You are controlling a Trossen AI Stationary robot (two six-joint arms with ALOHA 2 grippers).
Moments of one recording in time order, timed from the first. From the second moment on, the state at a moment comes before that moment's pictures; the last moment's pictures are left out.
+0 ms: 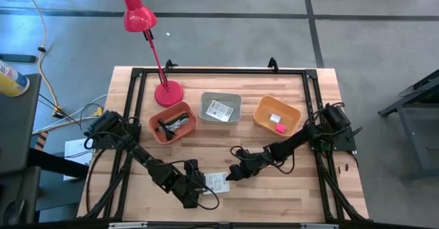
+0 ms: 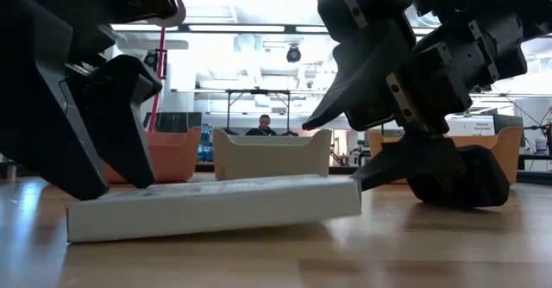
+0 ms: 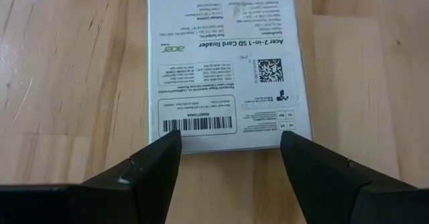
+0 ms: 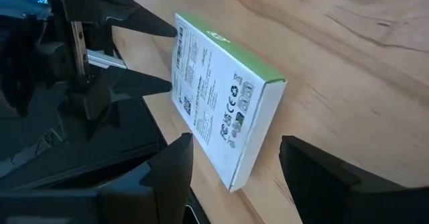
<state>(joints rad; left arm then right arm) -0.56 1.90 1.05 -0.26 -0.37 -0.64 0.39 1.94 0.79 0.60 -0.04 1.57</state>
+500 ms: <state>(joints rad) -0.57 1.92 1.05 -0.26 -0.39 -0.66 0.39 2.00 0.90 0.46 -0.10 1.59</state>
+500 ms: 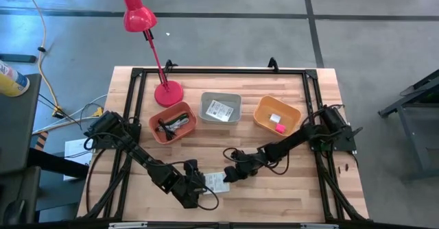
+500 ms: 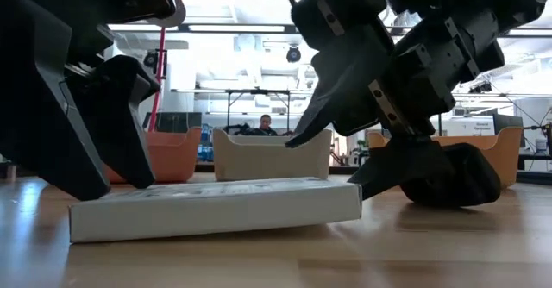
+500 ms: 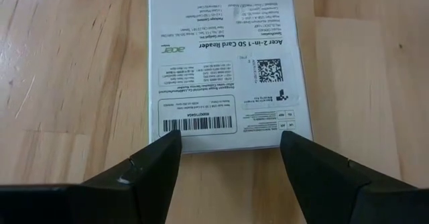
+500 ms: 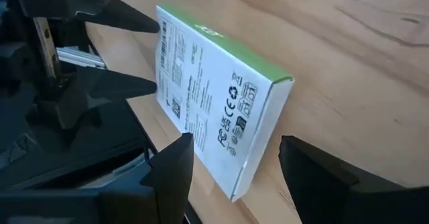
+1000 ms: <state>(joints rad) -0.60 1.92 1.05 -0.28 -0.43 -0.71 0.39 2.05 0.94 0.49 -0.12 1.60</state>
